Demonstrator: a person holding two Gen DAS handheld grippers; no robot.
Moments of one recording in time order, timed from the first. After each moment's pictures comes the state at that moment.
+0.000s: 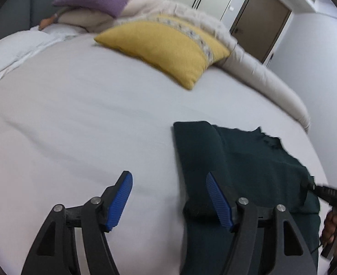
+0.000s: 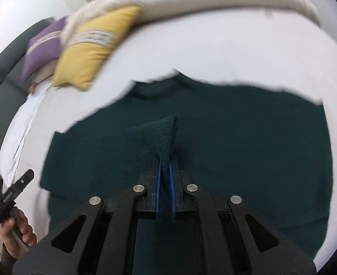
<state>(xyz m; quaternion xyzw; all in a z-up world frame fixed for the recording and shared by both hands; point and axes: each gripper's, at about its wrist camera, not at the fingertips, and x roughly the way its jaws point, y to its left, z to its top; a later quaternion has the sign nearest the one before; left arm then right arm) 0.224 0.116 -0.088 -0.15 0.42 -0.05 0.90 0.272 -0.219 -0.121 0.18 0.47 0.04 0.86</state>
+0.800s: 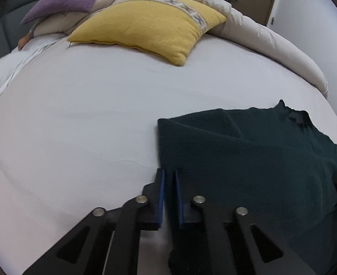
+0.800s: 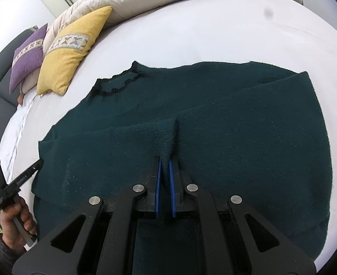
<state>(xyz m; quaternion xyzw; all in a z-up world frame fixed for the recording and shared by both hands) 0.286 0.065 -0.120 -0.04 0.46 -0.04 0.89 0.252 -0.269 -0.151 0.21 0.46 0.00 0.86</state>
